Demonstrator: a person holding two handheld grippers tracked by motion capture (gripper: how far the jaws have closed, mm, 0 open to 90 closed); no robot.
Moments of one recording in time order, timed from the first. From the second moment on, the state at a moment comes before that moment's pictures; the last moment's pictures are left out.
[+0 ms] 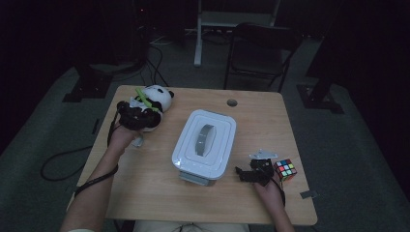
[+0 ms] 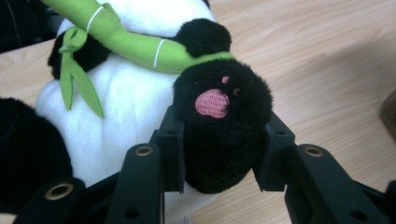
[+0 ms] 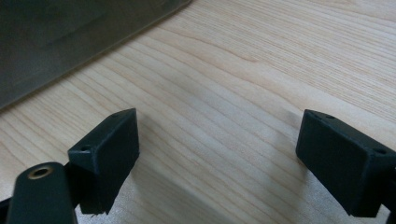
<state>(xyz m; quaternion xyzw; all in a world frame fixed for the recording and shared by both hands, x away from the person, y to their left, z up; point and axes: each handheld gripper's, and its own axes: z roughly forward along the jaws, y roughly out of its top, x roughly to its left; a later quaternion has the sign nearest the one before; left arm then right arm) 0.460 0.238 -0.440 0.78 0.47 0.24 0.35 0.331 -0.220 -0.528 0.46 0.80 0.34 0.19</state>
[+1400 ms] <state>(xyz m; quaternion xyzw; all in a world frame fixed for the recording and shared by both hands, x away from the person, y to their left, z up) 0.325 0.259 -0.433 0.81 0.42 0.20 0.36 0.331 -0.220 -0.528 0.46 0.80 0.34 0.19</state>
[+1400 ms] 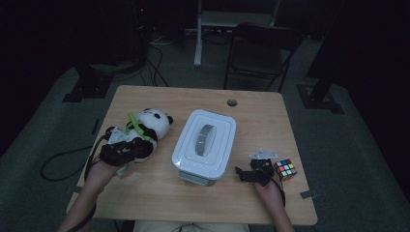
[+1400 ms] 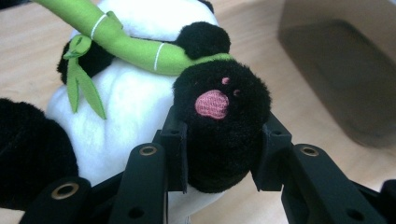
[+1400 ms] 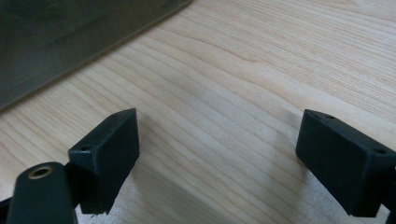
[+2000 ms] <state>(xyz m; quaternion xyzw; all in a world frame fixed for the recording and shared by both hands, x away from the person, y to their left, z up) 0.281 0.264 -0.437 0.81 0.41 0.20 0.36 0.331 -0.220 -0.528 0.46 0.80 0.34 0.19</state>
